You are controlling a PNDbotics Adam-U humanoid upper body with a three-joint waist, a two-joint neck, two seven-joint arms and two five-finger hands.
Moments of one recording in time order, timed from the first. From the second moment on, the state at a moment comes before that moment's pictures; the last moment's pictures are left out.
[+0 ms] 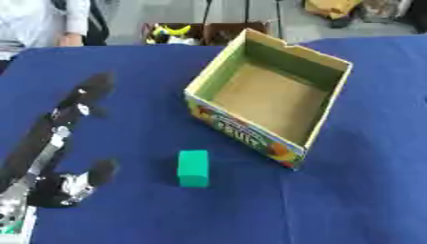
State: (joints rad) left arm -0.31 0.19 0.08 -1.98 -0.61 -0.41 -0.38; right arm -0.25 -0.22 -0.13 -1.95 0.16 0.11 -0.22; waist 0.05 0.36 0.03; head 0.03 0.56
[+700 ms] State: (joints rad) left arm -0.31 0.21 0.07 -1.98 -0.66 -0.38 -0.48; right arm -0.25 -0.22 -0.13 -1.95 0.16 0.11 -0.22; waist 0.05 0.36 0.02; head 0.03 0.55
